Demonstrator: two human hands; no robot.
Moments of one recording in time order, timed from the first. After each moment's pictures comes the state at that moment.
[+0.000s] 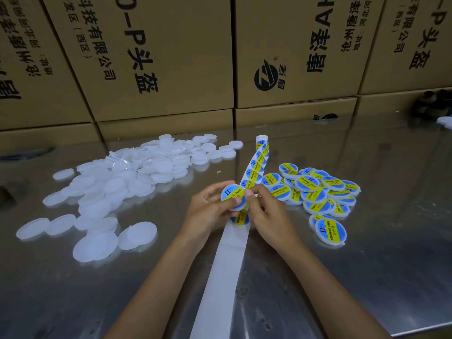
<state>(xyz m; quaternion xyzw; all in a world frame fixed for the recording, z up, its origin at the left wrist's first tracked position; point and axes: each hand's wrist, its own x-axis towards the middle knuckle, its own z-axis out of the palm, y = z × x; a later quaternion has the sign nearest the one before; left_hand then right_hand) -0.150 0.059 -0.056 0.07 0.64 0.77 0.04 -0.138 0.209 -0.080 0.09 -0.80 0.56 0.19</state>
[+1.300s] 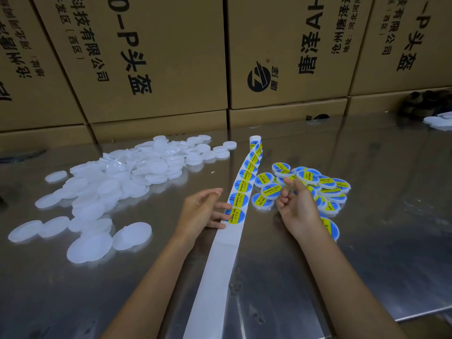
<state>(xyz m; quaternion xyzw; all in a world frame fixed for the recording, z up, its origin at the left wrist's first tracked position) -0.153 0.056 -0.060 0.01 0.71 0.70 0.03 -0.166 0.265 -0.071 -0.16 -0.36 0.91 0.11</state>
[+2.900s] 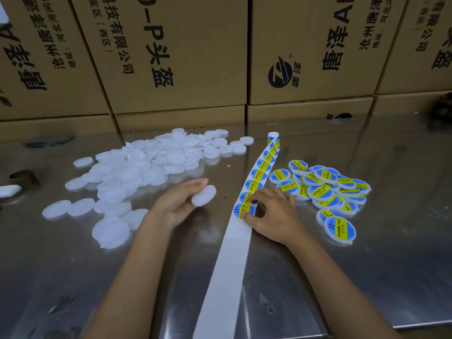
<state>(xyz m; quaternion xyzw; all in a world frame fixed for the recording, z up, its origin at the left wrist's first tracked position) -0.167 -0.012 -0.051 -0.11 0.57 0.81 0.06 -0.146 0.220 -0.094 0.11 -0.94 0.25 0.19</state>
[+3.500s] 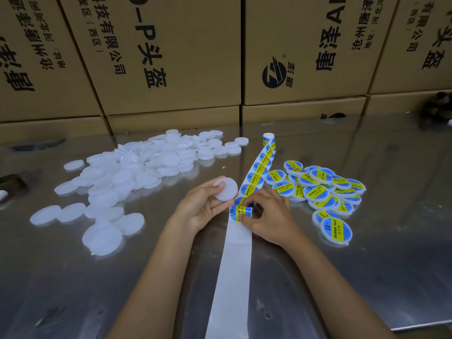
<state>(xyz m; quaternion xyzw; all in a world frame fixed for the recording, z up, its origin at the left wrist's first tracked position) -0.173 0.040 -0.056 -0.07 0.50 0.85 0.13 -0.143 0.218 -0.087 0.12 -0.93 0.30 0.18</state>
